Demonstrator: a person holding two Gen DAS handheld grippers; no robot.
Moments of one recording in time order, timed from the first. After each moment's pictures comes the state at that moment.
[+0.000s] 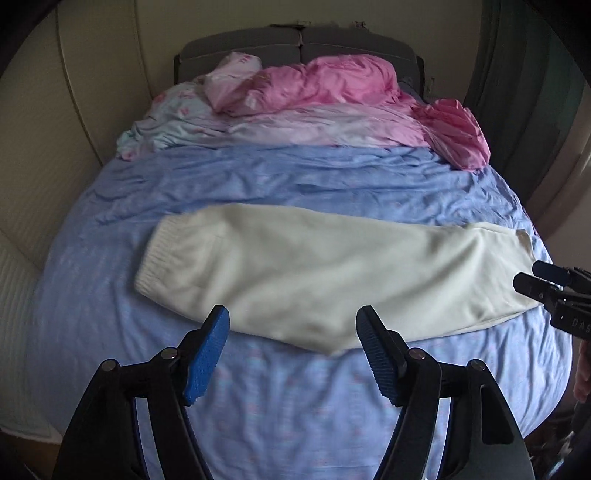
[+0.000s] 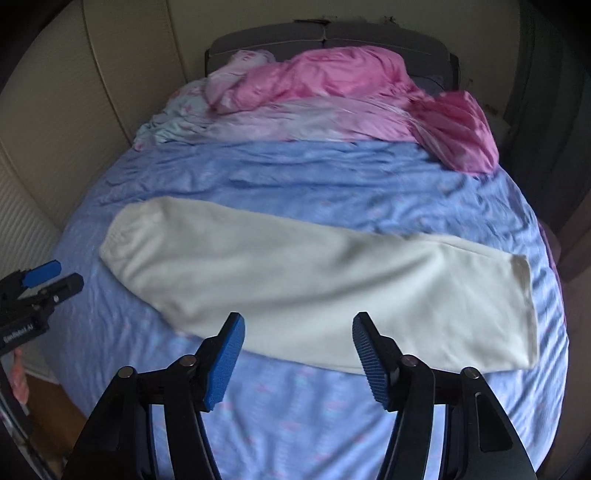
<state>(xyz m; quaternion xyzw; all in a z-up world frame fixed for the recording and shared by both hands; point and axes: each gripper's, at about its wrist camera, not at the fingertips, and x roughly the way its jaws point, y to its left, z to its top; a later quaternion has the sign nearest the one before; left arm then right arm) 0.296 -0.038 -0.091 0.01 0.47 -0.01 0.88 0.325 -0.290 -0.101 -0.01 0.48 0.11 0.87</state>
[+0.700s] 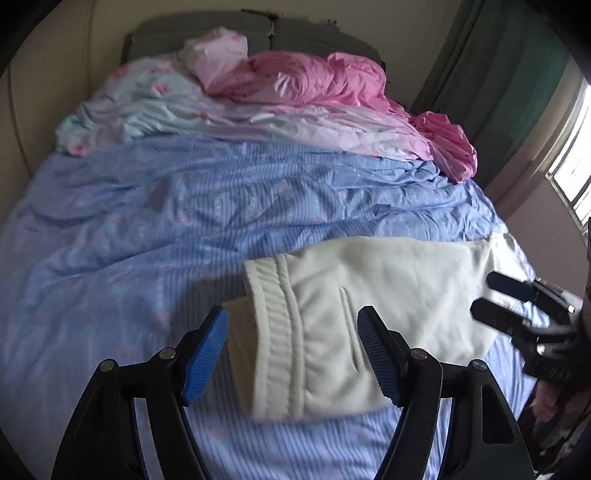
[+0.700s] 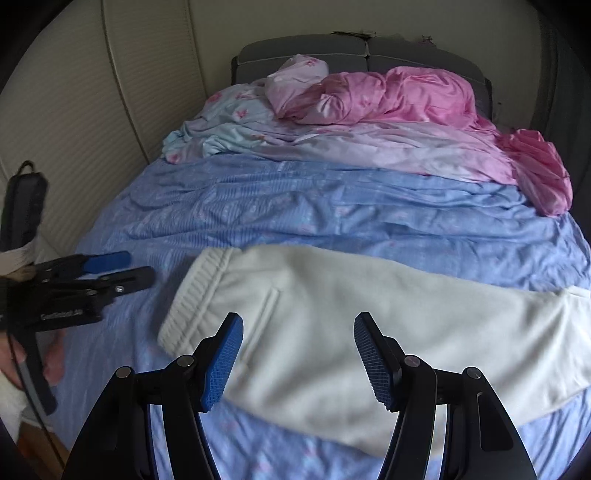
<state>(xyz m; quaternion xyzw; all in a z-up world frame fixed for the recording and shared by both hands) 0.468 0.233 -0.189 -0.05 0.48 -0.19 0.85 0.418 0.016 -0.163 -0.01 0.45 0.10 0.89</state>
